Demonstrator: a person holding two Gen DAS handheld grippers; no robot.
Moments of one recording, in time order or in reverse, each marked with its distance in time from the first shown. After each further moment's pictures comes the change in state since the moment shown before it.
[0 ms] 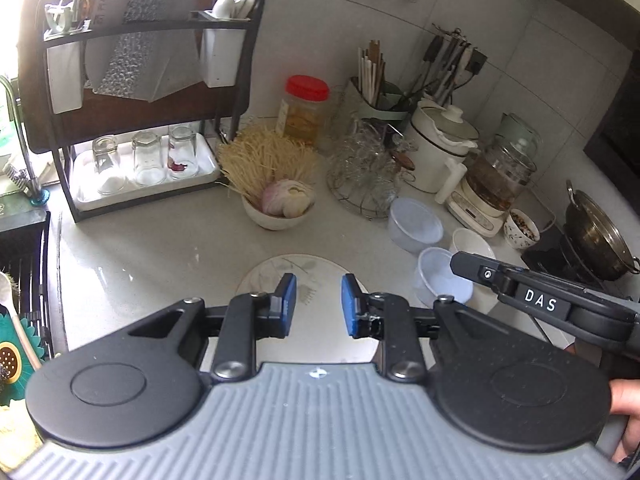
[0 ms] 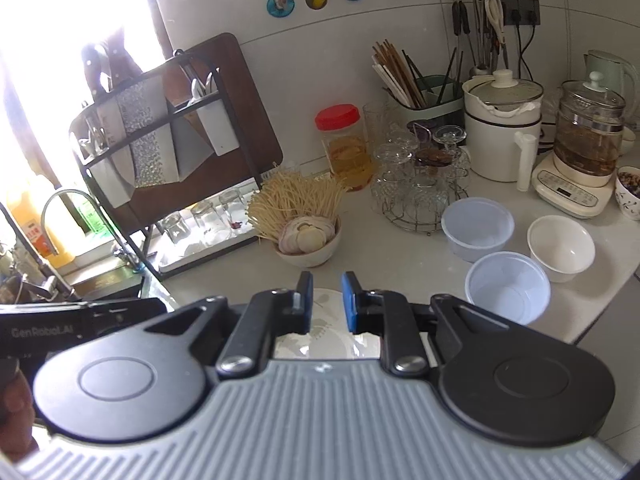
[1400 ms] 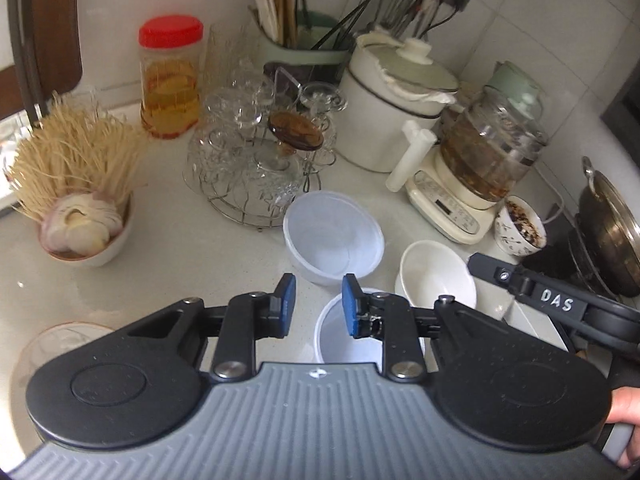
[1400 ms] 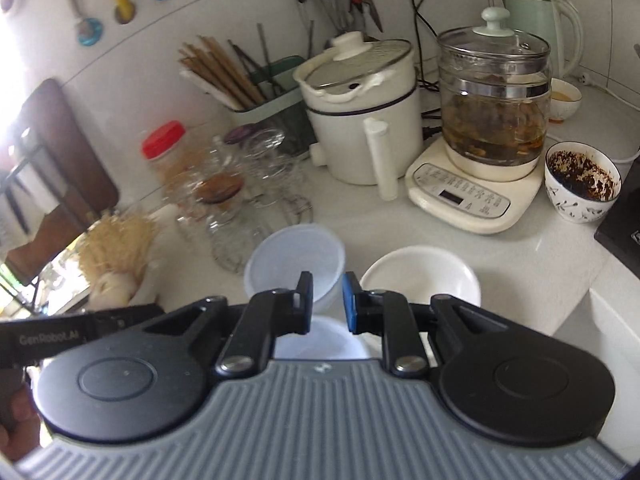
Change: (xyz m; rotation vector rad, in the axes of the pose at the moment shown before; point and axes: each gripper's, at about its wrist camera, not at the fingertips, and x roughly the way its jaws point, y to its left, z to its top) left arm 0.261 -0.165 0.069 0.008 0.159 -0.022; right arm 0.107 -0.250 0.067 0.142 0.076 -0.105
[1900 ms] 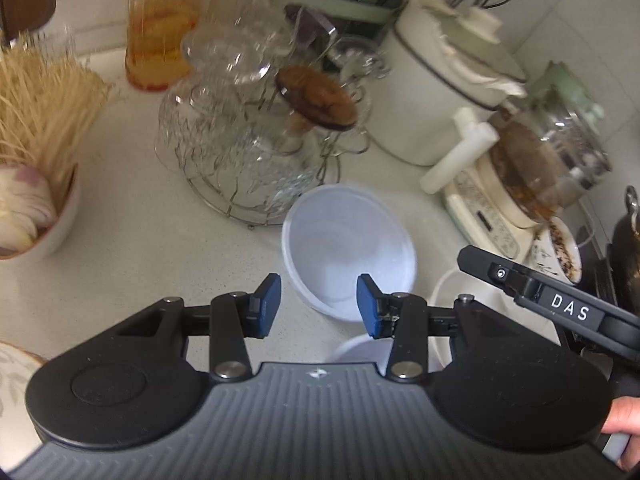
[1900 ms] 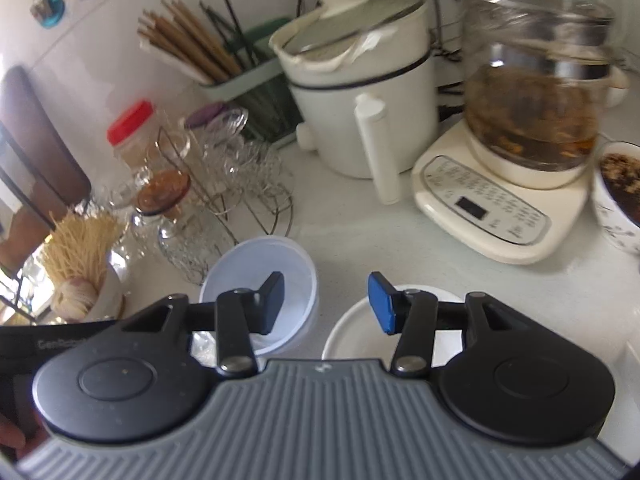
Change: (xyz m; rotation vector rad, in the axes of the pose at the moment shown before) left arm 0.108 0.012 0.030 -0.131 0.104 0.021; right arm 0.096 -0.019 0.030 -0.052 0.129 0.077
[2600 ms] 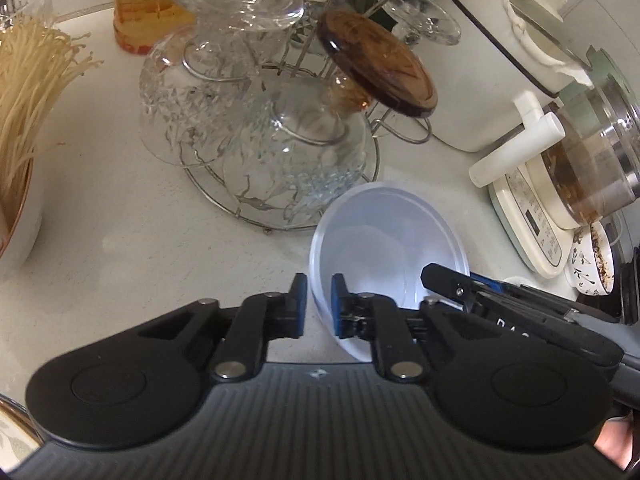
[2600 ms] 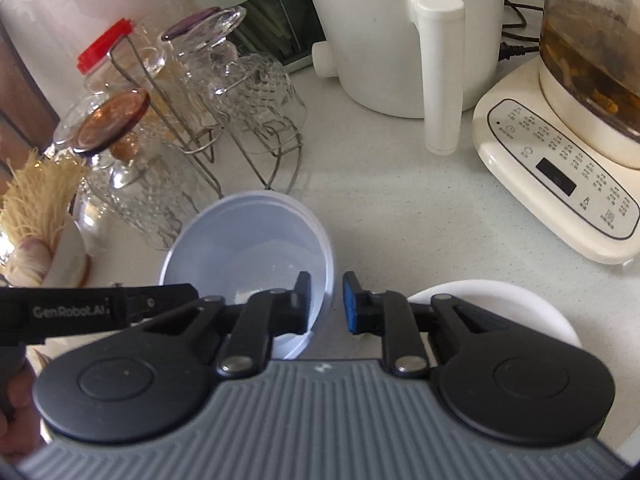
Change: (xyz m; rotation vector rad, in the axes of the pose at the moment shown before) left arm 0.061 0.022 0.022 -0.024 0.098 0.019; right arm 0.078 0.010 -0.004 -0.043 0.151 0.004
